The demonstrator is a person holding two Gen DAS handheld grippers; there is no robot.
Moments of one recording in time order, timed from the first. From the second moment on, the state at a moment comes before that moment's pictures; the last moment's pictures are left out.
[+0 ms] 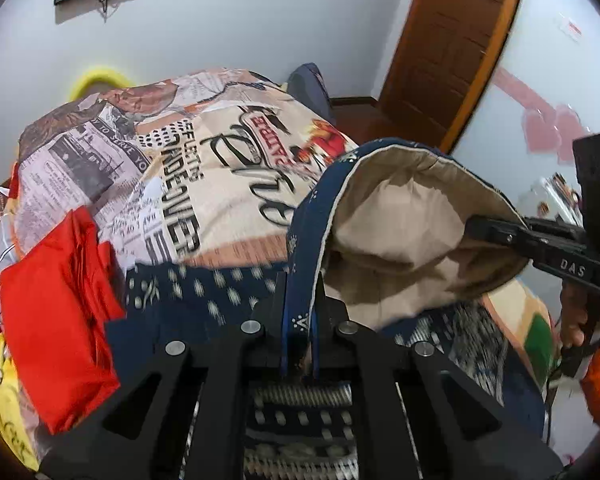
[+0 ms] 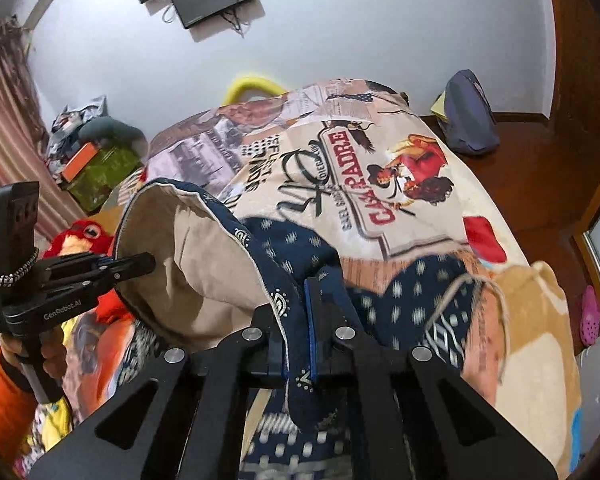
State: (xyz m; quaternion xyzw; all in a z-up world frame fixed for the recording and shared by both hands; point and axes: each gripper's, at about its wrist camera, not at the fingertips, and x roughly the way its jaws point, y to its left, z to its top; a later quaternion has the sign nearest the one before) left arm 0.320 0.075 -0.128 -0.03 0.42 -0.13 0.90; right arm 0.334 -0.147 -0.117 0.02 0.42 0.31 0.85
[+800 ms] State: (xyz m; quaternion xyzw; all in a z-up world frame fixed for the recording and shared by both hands) left arm 0.192 0.067 -0.120 0.01 0.43 -0.12 0.89; right arm 0.235 -0.188 -0.118 -0.06 0.43 0.31 0.84
